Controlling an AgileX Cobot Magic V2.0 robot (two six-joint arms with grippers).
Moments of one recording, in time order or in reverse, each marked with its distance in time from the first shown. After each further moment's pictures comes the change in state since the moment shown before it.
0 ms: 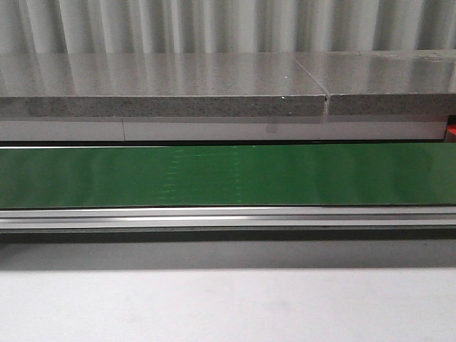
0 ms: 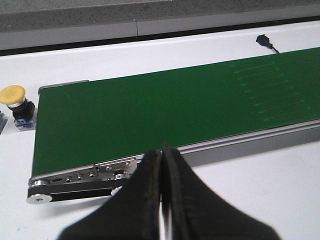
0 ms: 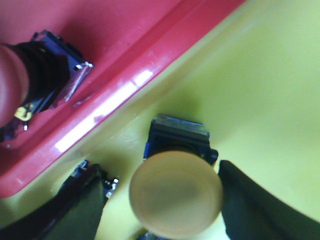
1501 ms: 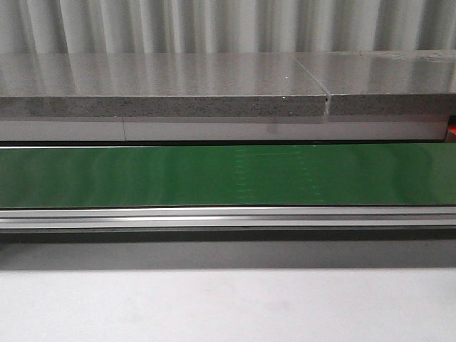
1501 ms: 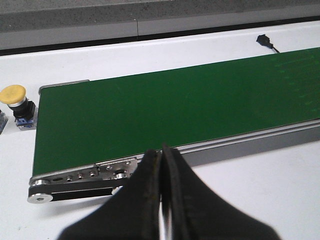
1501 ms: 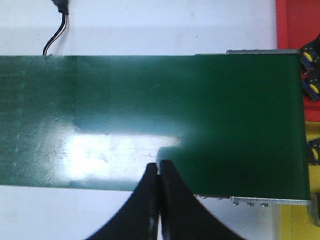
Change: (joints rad) left arm 0.000 0.000 0.000 0.000 0.000 0.000; right arm 0.670 -0.652 0.286 -0.013 -0.028 -0.059
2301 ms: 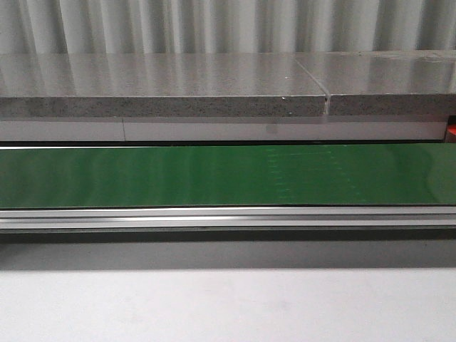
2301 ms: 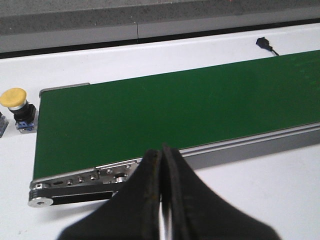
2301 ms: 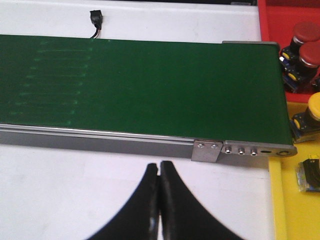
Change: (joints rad) left arm 0.000 0.000 0.000 0.000 -0.016 0.000; right arm 0.024 -0.666 0.456 0.000 -0.112 -0.036
